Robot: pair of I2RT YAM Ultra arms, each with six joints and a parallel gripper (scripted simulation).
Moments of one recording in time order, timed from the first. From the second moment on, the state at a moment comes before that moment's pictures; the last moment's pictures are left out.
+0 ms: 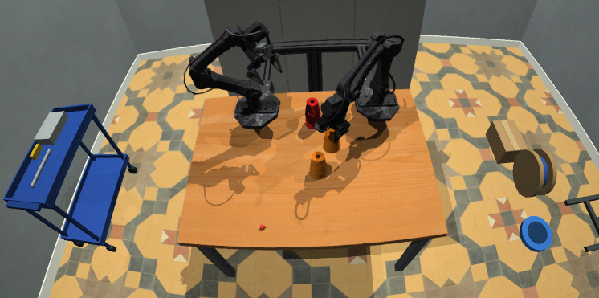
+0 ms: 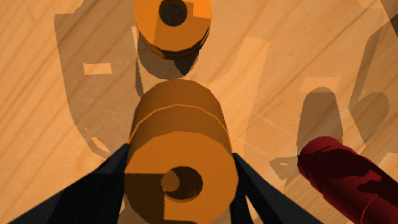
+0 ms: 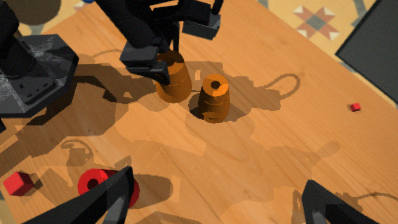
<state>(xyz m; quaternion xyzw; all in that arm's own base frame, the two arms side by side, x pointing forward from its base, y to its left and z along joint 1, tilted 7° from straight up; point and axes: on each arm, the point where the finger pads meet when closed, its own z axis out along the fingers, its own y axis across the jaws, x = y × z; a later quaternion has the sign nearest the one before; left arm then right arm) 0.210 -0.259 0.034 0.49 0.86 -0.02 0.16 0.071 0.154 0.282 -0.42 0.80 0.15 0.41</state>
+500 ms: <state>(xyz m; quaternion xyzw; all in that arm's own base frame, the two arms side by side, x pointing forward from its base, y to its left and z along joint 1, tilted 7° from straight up) 0.215 -0.258 -0.002 0.49 0.86 -0.02 0.15 0.071 0.154 0.282 -0.42 0.80 0.15 0.41</state>
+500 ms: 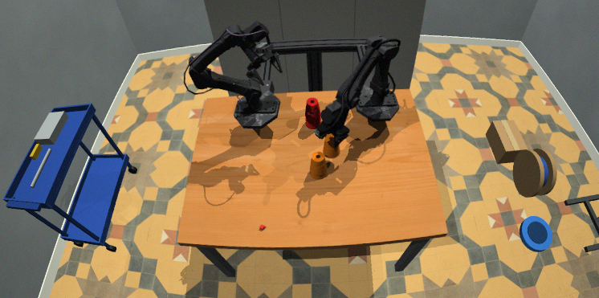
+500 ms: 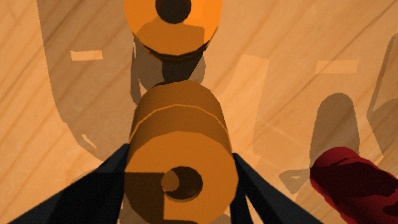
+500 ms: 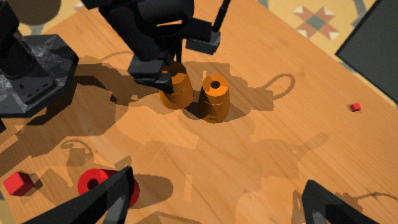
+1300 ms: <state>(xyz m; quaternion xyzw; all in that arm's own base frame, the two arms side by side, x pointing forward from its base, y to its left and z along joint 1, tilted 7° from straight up) 0.221 -0.260 -0.032 0.49 0.86 -0.02 0.16 0.071 0.154 0.282 -0.42 0.80 0.15 0.41</state>
